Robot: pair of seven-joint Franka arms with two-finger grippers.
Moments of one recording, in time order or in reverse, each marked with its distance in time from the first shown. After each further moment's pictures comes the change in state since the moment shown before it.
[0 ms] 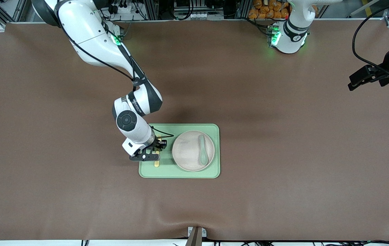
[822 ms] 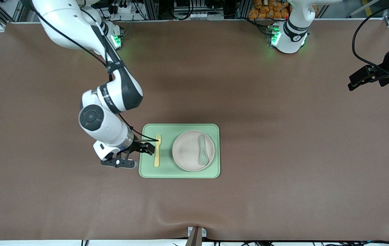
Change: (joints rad) left arm 0.000 0.000 0.000 -0.001 0.000 0.001 0.000; right arm -0.128 -0.160 0.044 0.165 0.000 -0.329 0.049
